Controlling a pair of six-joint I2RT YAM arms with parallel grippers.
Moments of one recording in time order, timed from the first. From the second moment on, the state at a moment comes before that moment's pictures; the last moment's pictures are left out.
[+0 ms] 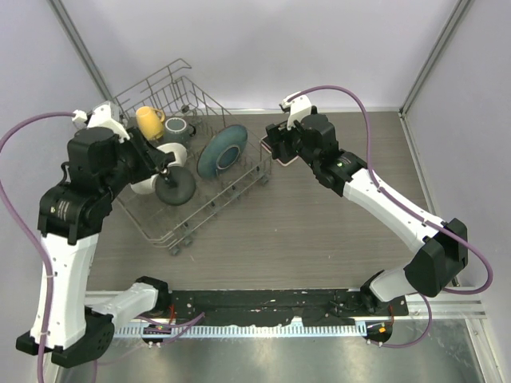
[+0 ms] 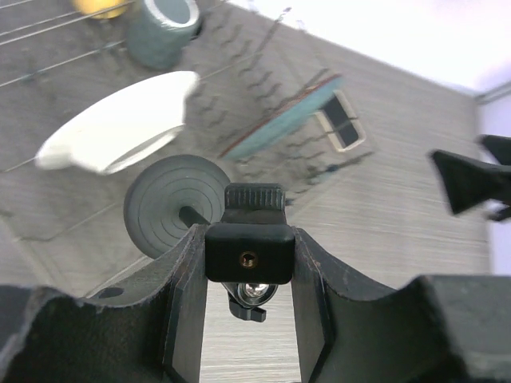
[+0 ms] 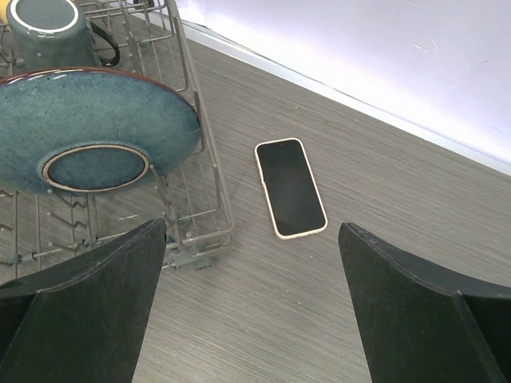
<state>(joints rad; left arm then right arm) -0.29 1.06 1.70 -1.12 -0.20 -0.51 0.64 1.45 1.32 -0.14 0.22 -0.04</state>
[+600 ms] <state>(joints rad) -0.53 1.22 1.55 -0.75 0.43 -0.59 0.64 1.15 1.29 -0.29 0.41 -0.01</state>
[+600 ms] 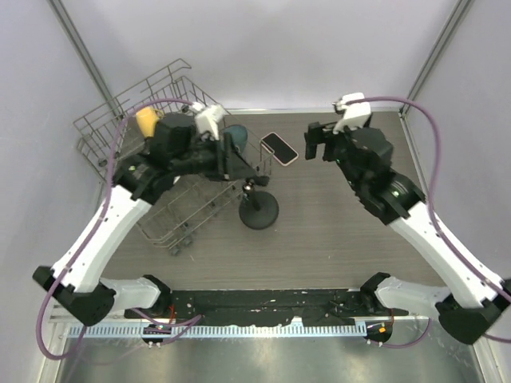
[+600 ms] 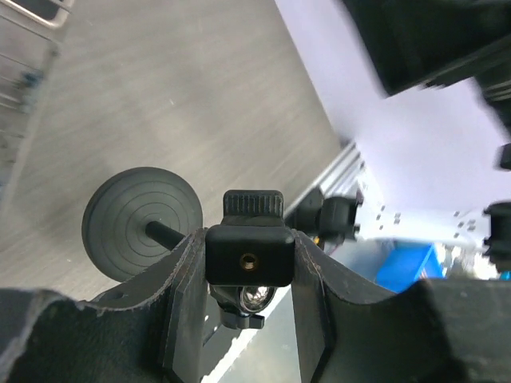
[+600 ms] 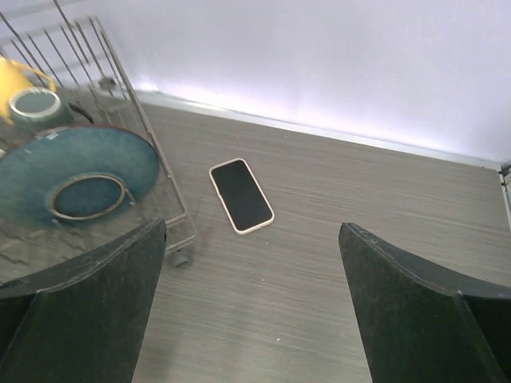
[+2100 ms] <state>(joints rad) -0.70 0.78 0.86 -0.40 0.57 -0.61 0.35 0.96 0.70 -0.16 -0.71 0.44</state>
